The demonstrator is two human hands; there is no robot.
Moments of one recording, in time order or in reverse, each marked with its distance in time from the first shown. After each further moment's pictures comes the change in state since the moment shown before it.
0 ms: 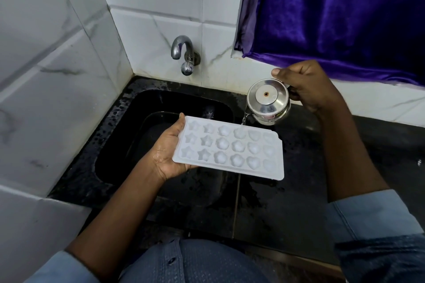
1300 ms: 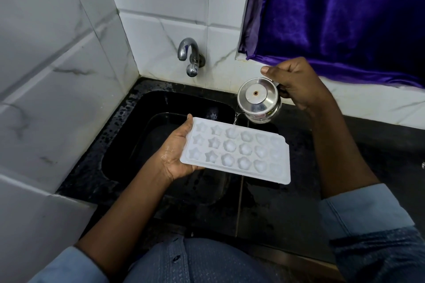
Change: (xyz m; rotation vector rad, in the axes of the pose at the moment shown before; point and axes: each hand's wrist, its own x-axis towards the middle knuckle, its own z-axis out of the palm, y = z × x) left_hand -0.009 -0.007 0.006 -0.004 -0.029 -0.013; right_hand 0.000 -0.016 0.027 0.022 -0.044 -0.035
